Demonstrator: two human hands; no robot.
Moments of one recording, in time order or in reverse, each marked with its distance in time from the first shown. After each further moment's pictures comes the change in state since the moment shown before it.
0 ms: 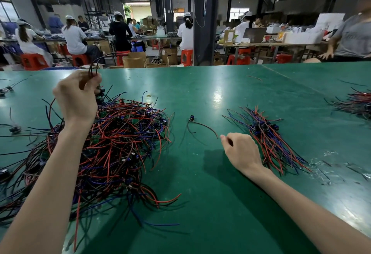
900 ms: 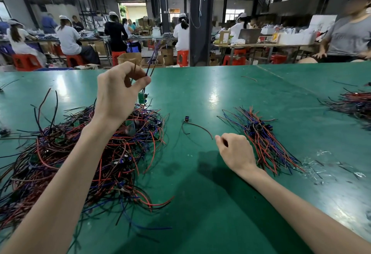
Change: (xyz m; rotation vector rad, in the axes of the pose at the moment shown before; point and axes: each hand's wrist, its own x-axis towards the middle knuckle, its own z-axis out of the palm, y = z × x) left_hand -0.030 0.081 0.027 -0.086 -0.303 0.248; right_hand -0.001 -0.003 -0.005 0.047 0.012 0.015
